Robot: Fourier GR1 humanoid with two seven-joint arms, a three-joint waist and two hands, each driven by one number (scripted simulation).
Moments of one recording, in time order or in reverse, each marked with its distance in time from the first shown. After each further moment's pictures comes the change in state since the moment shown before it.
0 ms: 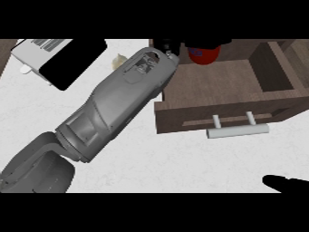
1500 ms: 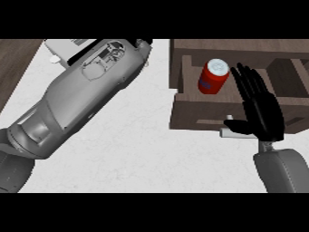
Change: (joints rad) left arm 0.090 0.199 -0.029 -0.297 -0.080 0.008 0.213; right arm -0.307 0.021 0.206 0.787 0.799 -0.462 -0.122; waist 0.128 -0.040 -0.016
